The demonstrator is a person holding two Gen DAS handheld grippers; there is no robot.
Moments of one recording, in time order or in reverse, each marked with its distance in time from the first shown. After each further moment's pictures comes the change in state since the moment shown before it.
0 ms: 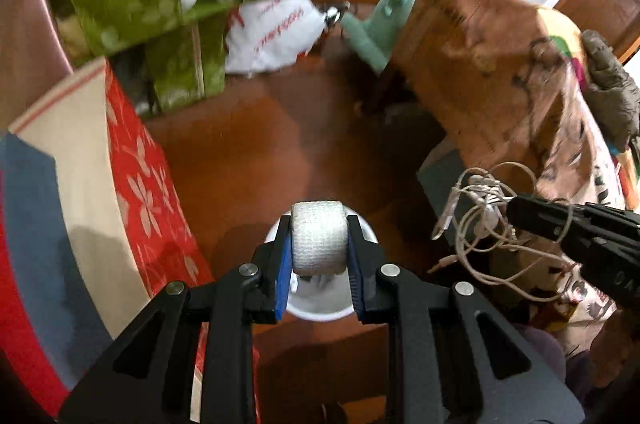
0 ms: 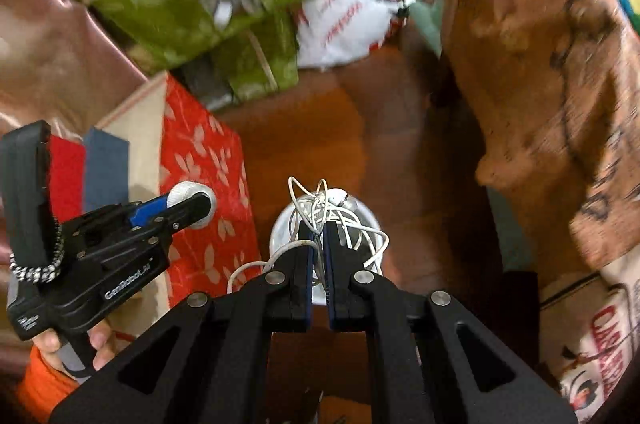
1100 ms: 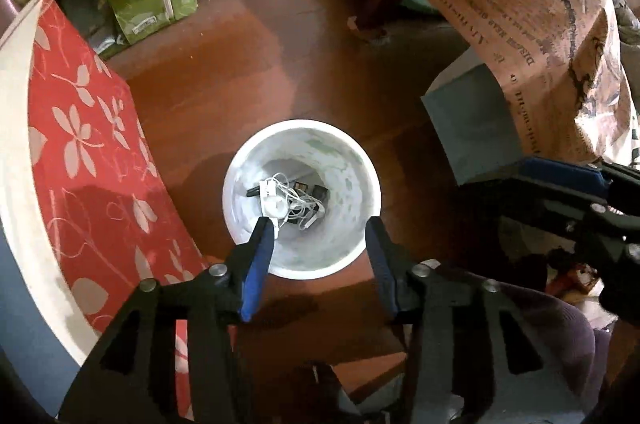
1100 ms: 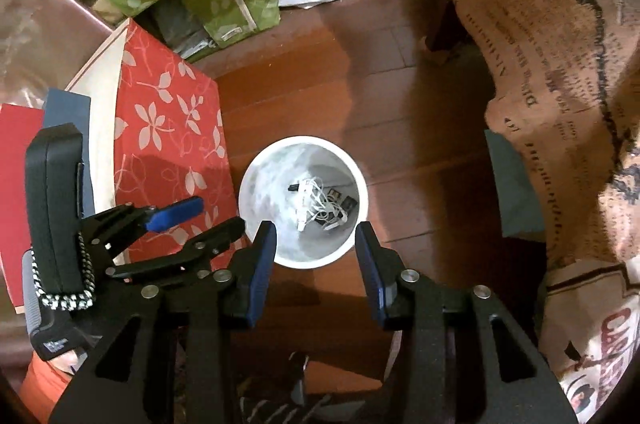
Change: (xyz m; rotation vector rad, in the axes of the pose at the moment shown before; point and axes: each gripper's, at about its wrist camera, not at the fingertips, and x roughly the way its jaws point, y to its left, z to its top) left arm 0.085 -0.024 -0.033 0.018 0.237 -0.003; right arm 0.044 -0.025 -0.007 -0.002 0.176 -0.032
